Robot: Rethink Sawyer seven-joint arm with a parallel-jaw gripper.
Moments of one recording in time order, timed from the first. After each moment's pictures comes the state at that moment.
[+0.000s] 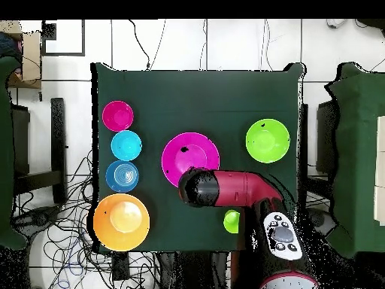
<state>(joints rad) -0.36 -0.71 0.06 1.84 -0.31 0.46 2.10</state>
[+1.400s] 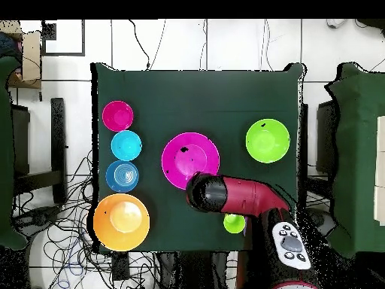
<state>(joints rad) -0.39 -0.71 0.02 1.88 -0.24 0.45 2.10</state>
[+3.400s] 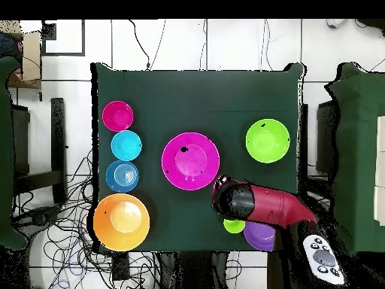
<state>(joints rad) -0.49 -0.72 0.01 1.88 -0.32 0.40 2.10</state>
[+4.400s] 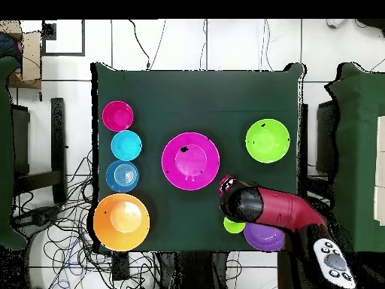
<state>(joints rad) -0.55 -0.72 0.02 1.88 -0.35 0.40 2.10</state>
